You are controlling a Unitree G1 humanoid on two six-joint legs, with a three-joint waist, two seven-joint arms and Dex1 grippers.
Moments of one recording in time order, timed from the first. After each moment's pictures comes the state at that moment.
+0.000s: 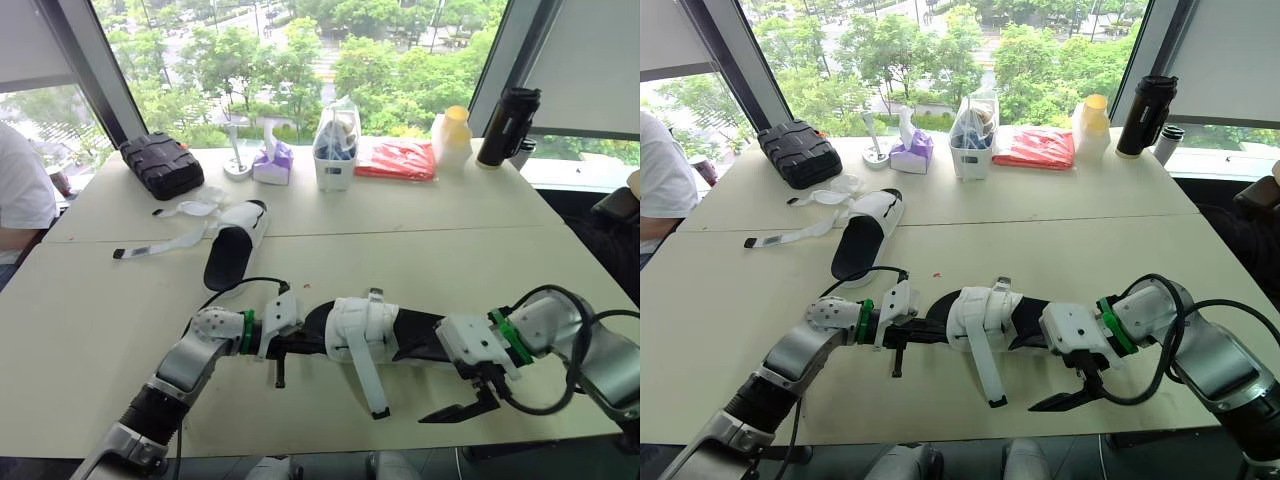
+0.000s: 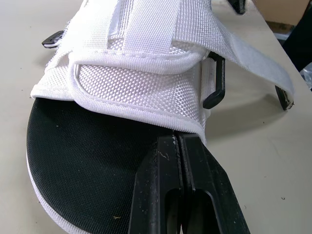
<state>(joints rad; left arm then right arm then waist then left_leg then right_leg) -0.34 0.47 -0.34 0.04 -0.23 0.23 -1.15 -0.22 -1.06 0.17 -0.41 0.40 0.44 1.41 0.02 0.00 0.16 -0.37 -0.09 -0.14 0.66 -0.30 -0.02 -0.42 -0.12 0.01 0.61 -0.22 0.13</state>
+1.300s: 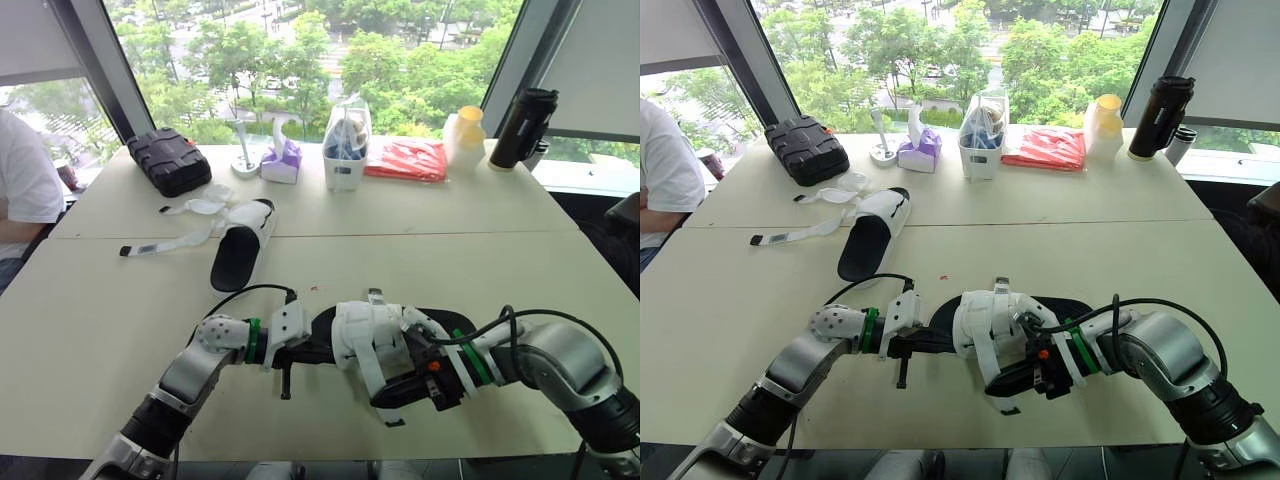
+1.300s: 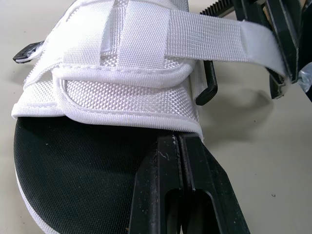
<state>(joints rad) -0.30 0.45 -0.36 -0.02 -0.21 0.21 -1.14 -0.38 -0.82 0.22 -0.37 0.77 1.23 1.12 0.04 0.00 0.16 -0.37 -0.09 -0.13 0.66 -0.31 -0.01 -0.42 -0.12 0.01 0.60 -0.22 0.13</state>
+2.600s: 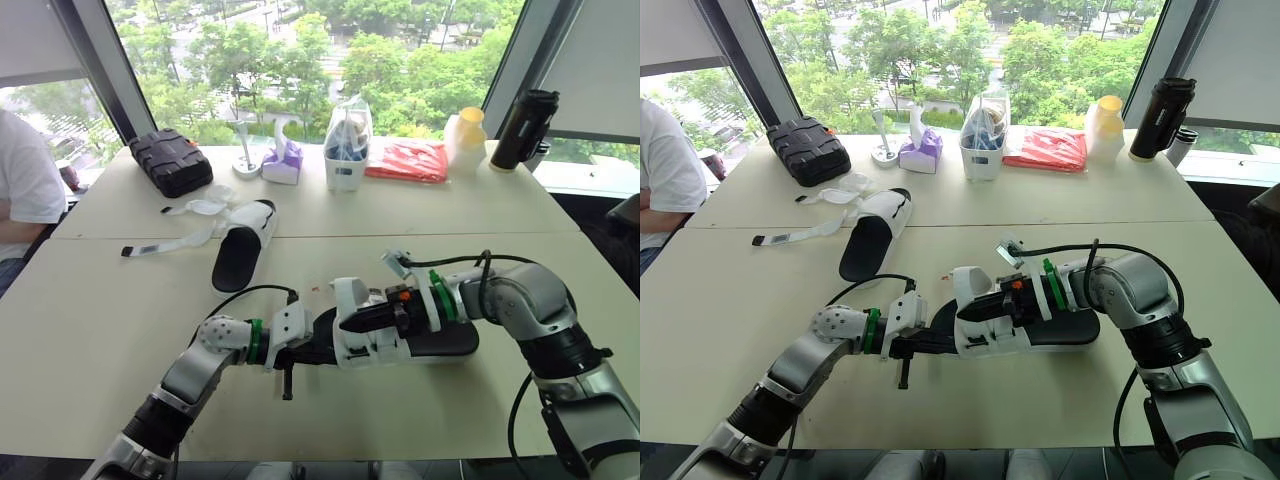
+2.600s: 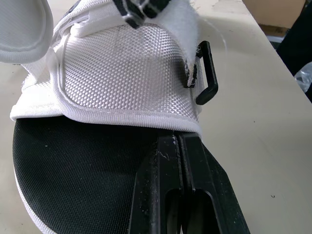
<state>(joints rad) -0.30 0.45 -0.37 -0.02 -0.21 0.21 -1.13 -0.65 -0.65 0.21 -0.10 0.77 1.24 1.05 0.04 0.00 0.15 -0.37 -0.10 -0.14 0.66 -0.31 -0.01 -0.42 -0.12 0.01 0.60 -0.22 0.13</state>
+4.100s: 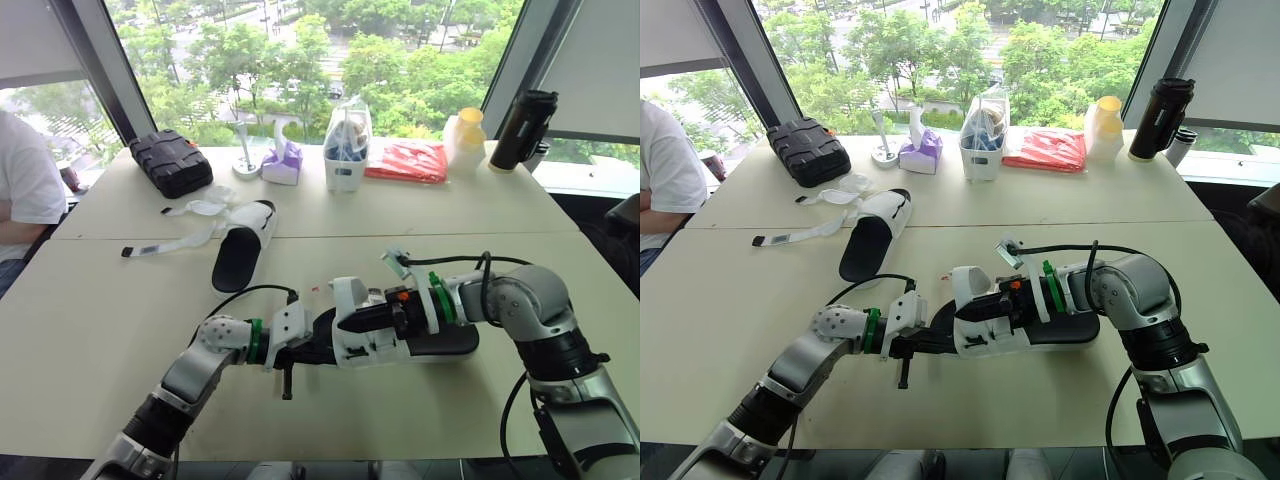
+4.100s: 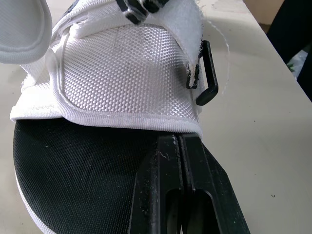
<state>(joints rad) -0.31 0.45 -0.37 -0.01 -0.21 0.21 -1.13 -0.65 -0.60 0.14 -0.11 0.81 1.35 0.98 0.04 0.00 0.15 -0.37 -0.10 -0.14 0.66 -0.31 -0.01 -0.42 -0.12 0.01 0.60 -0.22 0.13</state>
